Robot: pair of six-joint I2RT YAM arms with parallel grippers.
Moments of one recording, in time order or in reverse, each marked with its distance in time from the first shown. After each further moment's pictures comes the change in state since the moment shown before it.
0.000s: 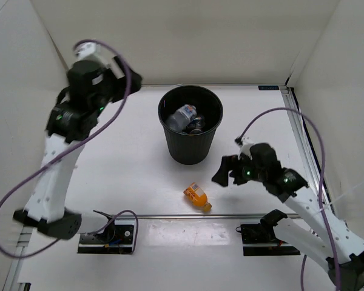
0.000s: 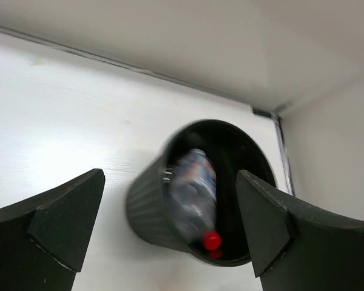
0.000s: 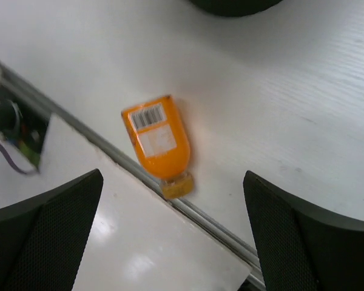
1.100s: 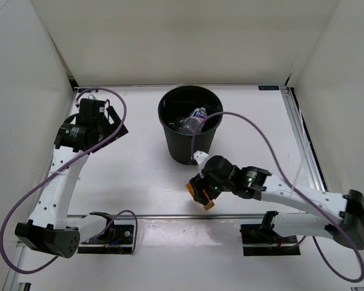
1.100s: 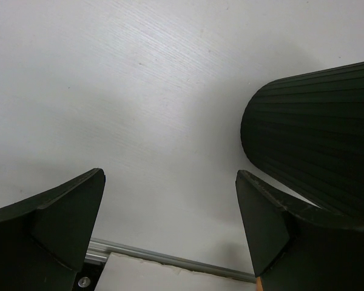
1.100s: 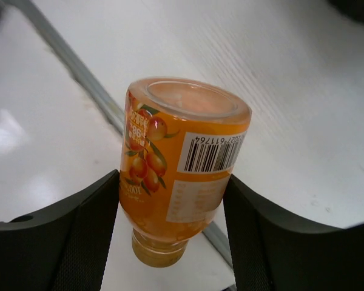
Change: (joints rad) left arm 0.208 -0.202 -0.489 -0.276 -0.010 -0.092; right arm 0.557 0.350 0.036 0.121 0.282 -0.146
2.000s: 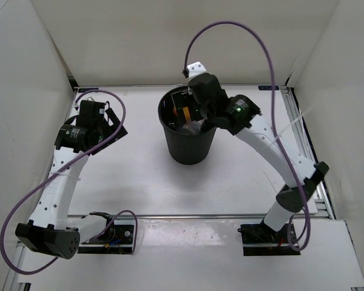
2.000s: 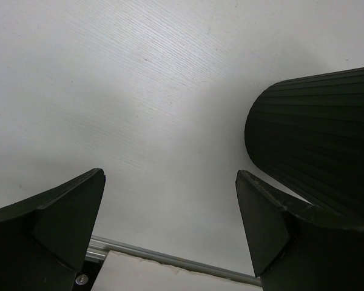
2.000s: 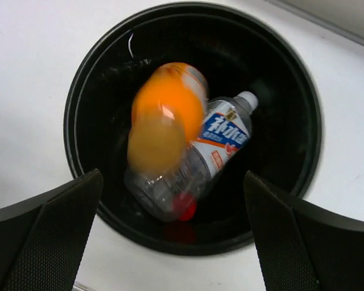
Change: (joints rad) left arm 0.017 -0.018 -0.046 -0.001 -0.003 -0.028; right arm -0.221 0.547 1.243 -0.408 0.392 -0.098
